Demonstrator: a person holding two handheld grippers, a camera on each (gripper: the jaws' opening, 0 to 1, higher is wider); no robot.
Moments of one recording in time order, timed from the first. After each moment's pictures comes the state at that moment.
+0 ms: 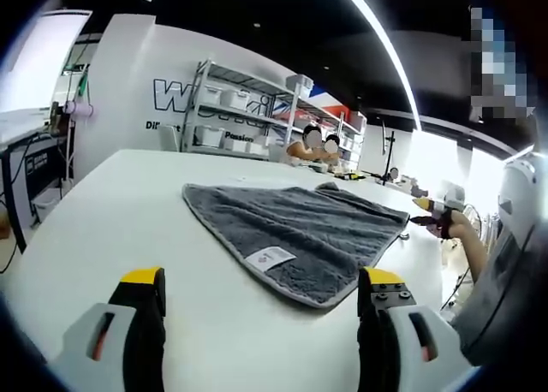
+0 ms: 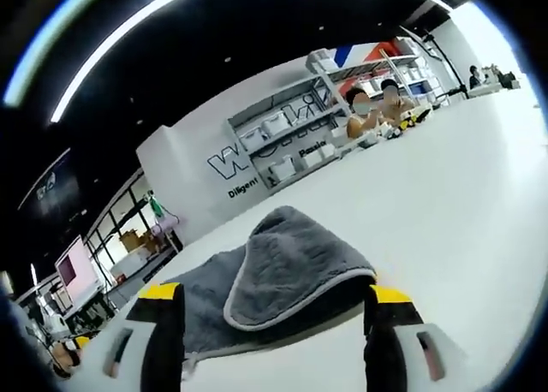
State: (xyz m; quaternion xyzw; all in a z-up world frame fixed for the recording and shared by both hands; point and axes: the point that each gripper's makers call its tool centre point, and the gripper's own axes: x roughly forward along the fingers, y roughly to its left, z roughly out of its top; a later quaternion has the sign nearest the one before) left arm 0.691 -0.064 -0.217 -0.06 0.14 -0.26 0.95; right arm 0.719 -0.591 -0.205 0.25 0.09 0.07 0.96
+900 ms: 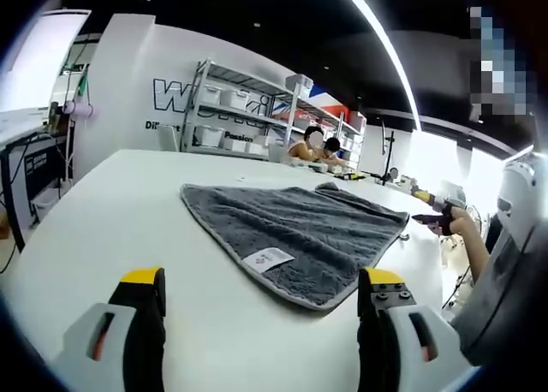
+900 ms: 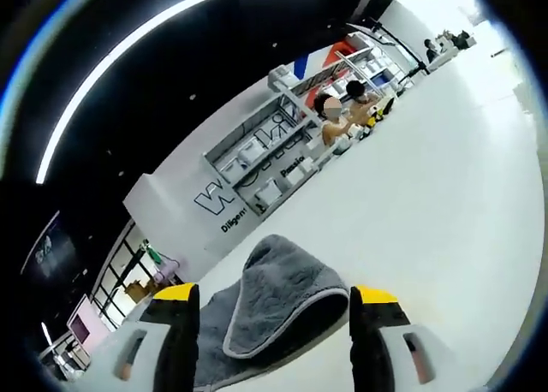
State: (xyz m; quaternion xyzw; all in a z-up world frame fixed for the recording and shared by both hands) left arm 0.692 -0.068 -0.217 -0.06 0.14 -0.26 0.95; right arm 0.716 -0.623 -0.193 0.36 0.04 0.02 0.93
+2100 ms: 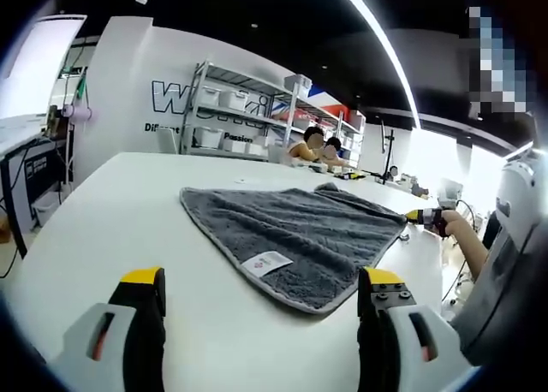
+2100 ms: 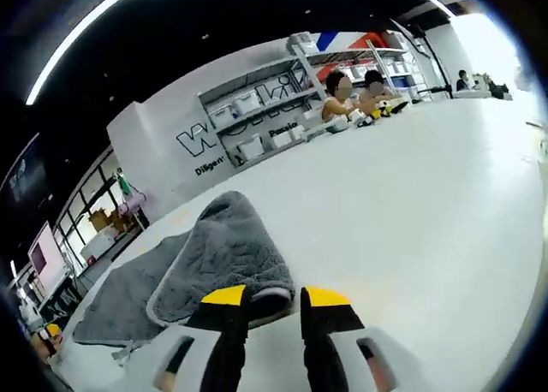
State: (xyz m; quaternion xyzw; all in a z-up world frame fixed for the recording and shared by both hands) left arm 0.692 -0.067 -0.212 -0.05 0.14 -0.26 0.95; right arm 0.731 -0.649 -0.243 0.21 0.17 0.01 0.96
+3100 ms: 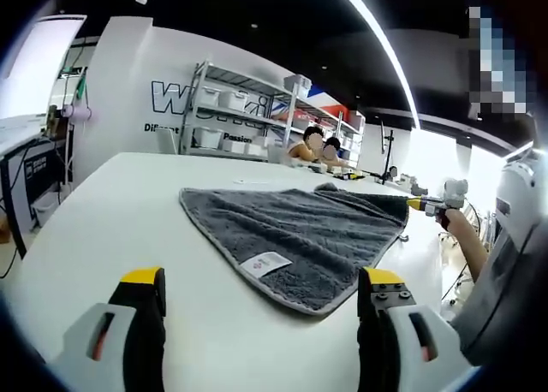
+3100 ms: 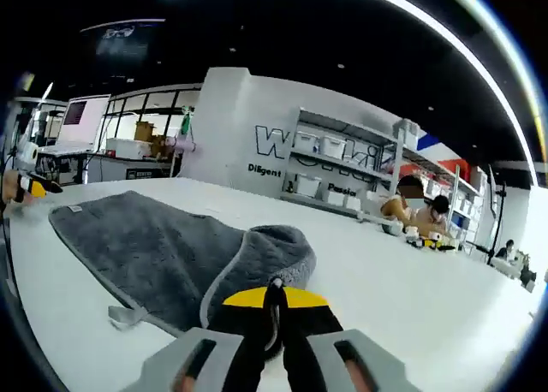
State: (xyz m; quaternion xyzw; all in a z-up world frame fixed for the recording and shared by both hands) left arm 0.692 -0.069 -0.212 -0.05 0.14 -0.26 0.95; right arm 0.729 -0.552 -0.170 -0.15 0.05 0.11 0.98
